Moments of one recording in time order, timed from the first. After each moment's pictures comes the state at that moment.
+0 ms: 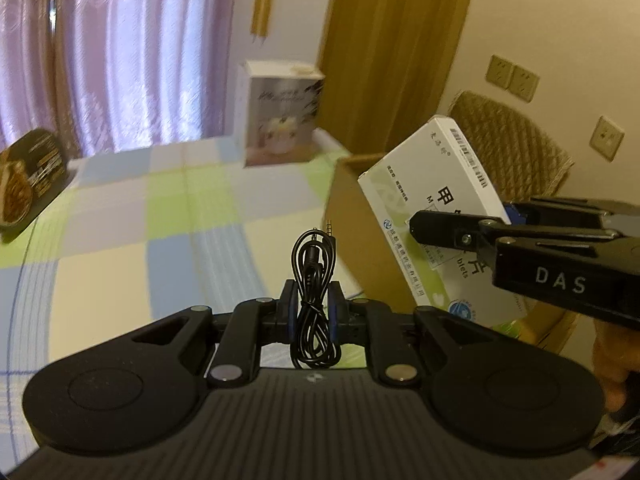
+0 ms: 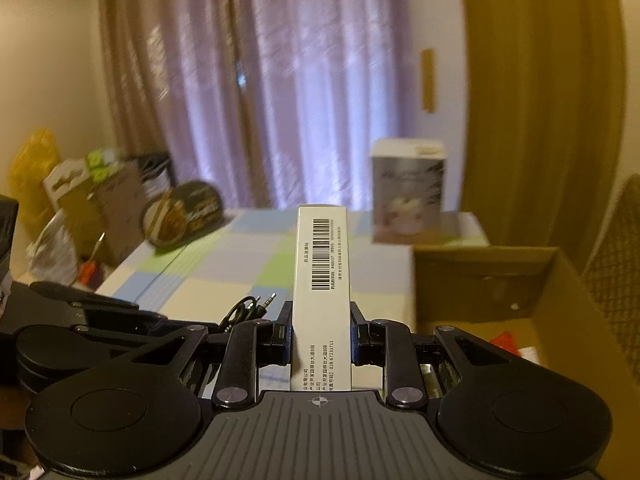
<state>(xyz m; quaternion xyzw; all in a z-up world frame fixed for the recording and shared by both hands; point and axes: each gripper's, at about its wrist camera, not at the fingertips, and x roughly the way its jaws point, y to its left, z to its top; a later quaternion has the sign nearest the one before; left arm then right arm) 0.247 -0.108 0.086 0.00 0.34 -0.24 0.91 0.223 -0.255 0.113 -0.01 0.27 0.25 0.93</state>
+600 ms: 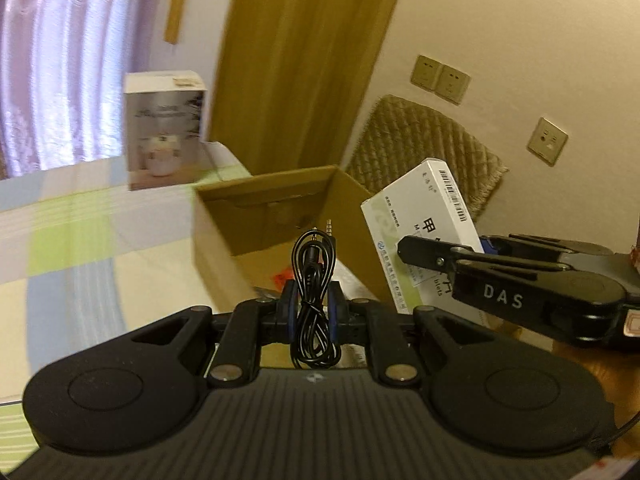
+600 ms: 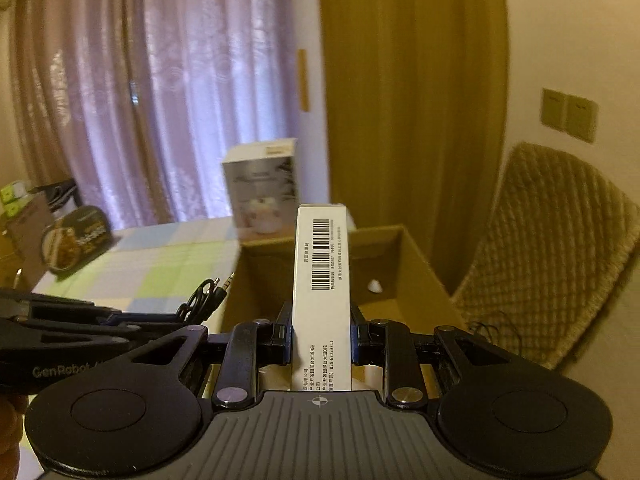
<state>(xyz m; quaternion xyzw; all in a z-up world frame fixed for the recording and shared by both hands) 0.257 -0.221 0.087 -0.02 0.34 -0.33 0.88 0.238 -0.365 0.111 0.01 0.28 0.11 0.95</state>
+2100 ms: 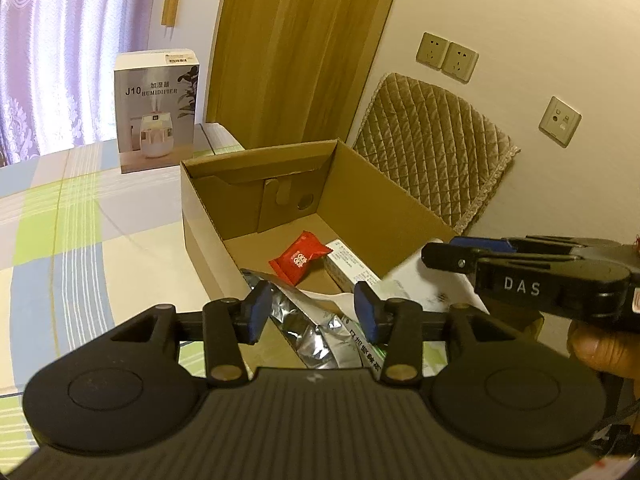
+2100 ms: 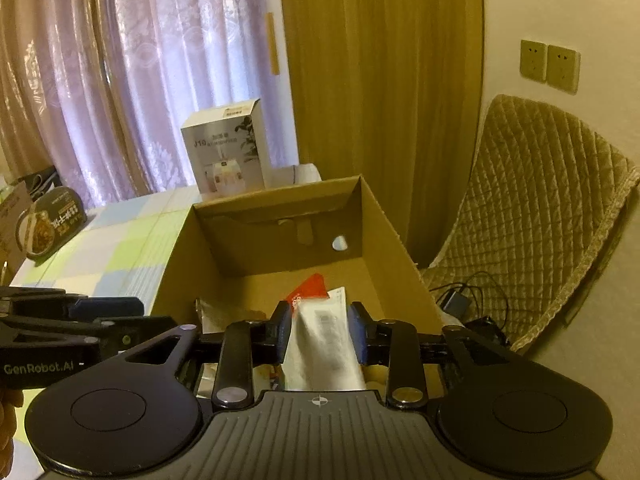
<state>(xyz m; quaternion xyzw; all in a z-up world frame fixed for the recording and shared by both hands) 0.264 -0.234 0.062 0.00 0.35 -0.31 0.88 0.252 -0.405 0.084 0.02 0.33 0.09 0.94</state>
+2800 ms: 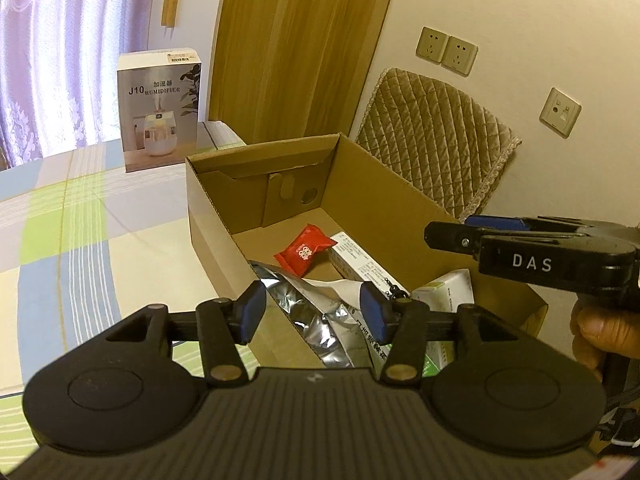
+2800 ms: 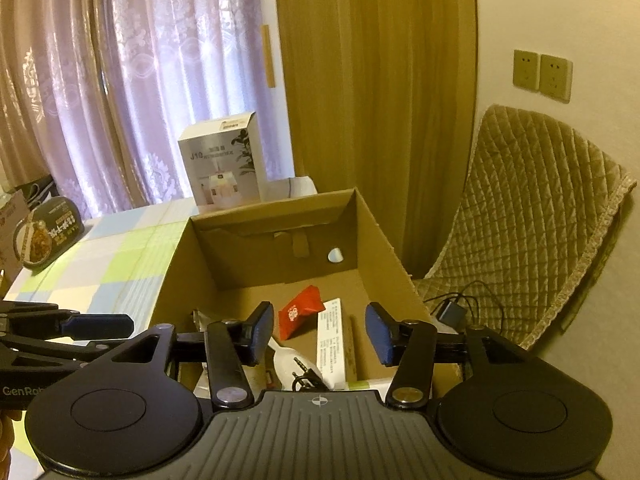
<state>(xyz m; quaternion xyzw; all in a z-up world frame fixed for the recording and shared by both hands) 0.258 -0.230 0.060 0.01 0.35 -0.30 0.89 0.248 -0.405 0.088 0.03 0.31 0.09 0.95</state>
